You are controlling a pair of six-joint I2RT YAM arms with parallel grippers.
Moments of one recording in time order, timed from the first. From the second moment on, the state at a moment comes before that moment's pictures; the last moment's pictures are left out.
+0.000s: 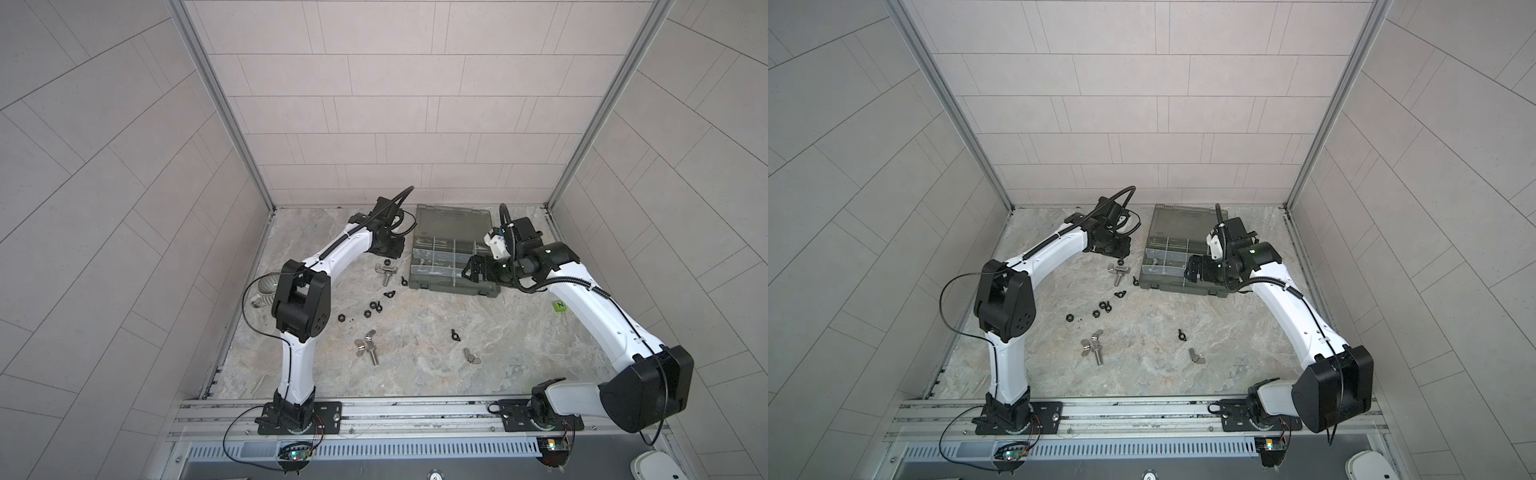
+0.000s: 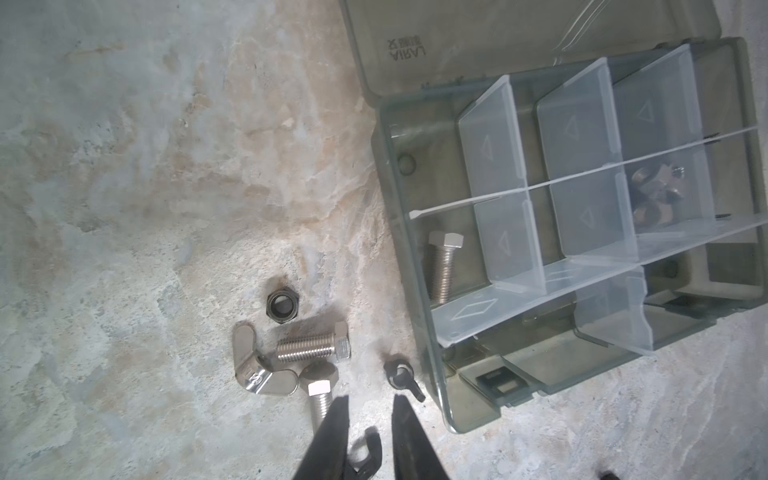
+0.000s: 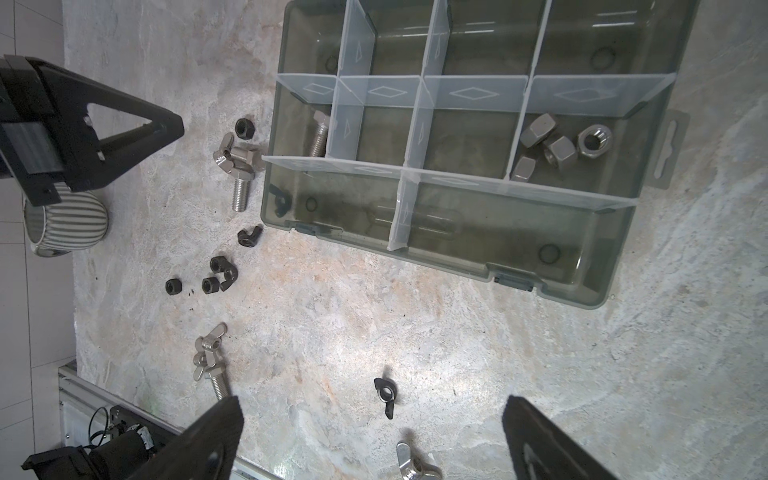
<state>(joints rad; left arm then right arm) -0.46 2.02 1.75 -0.81 0.16 -0.16 0.25 1.33 1.25 -0.96 -0.26 0.37</state>
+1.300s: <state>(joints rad) -0.46 2.07 1.53 -0.76 0.09 -0.16 0.19 1.30 1.22 -0.97 -0.26 0.36</state>
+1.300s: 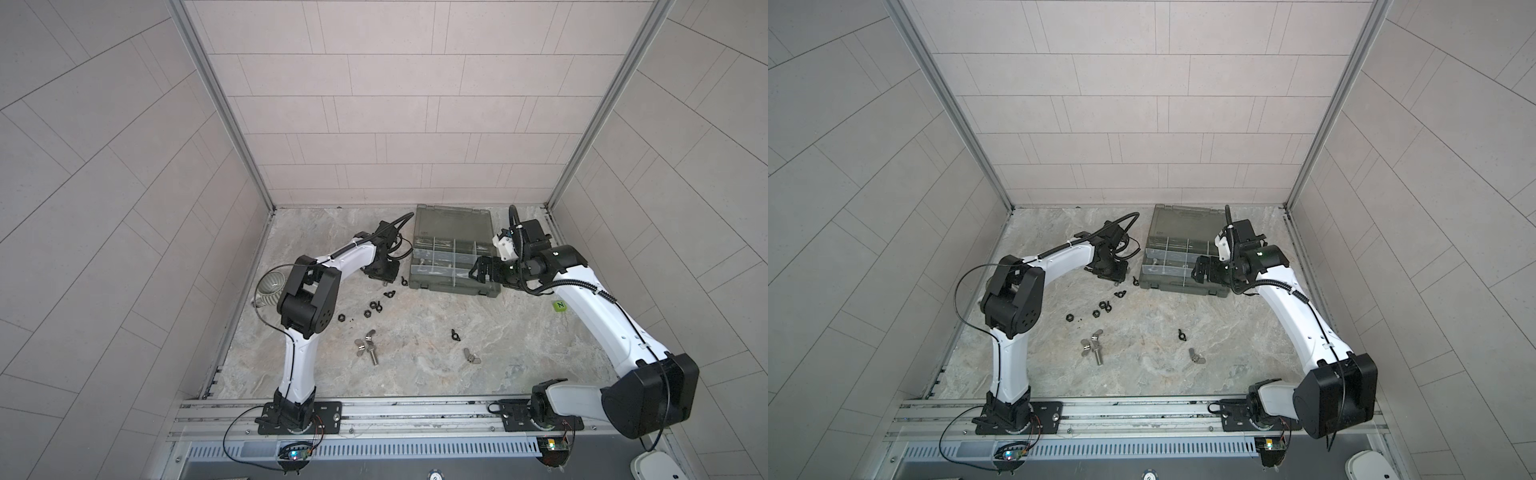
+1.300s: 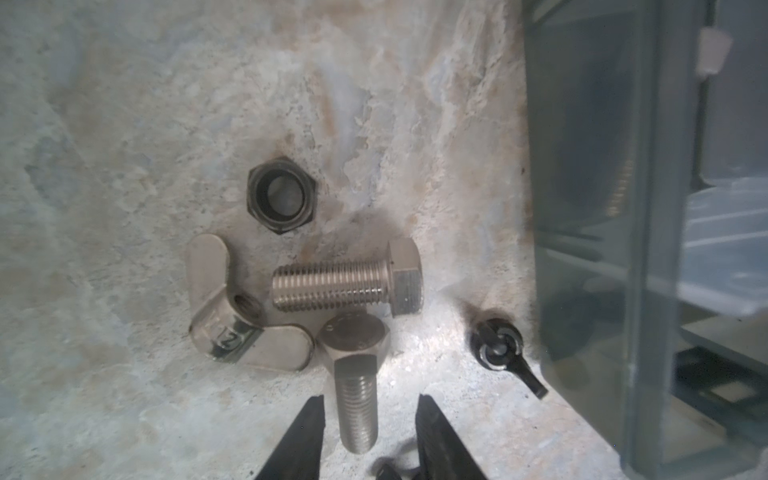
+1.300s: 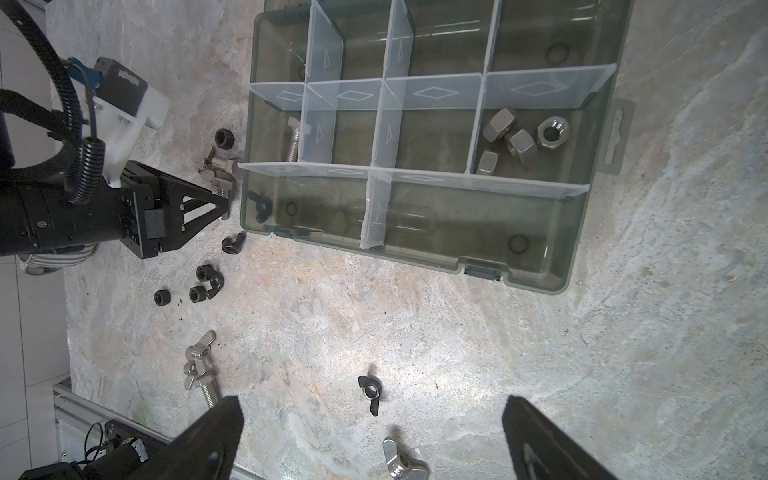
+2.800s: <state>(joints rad) -0.54 2.19 2.14 -0.99 0.09 -0.14 0.15 1.28 1.18 -0.97 -0.28 0.35</state>
